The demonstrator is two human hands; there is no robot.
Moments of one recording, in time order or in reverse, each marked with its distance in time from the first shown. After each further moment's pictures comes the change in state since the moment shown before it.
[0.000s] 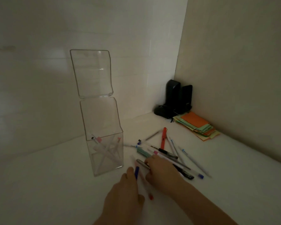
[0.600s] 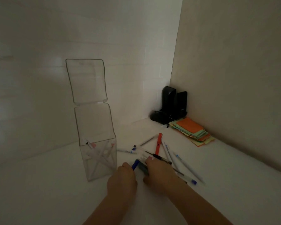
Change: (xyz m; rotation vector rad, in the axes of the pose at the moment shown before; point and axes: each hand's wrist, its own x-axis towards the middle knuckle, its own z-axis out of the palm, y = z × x) left_hand 0.055 0.012 0.015 0.169 0.191 -0.070; right_hand 0.012 0.018 -0.003 -0.055 -0.039 0.070
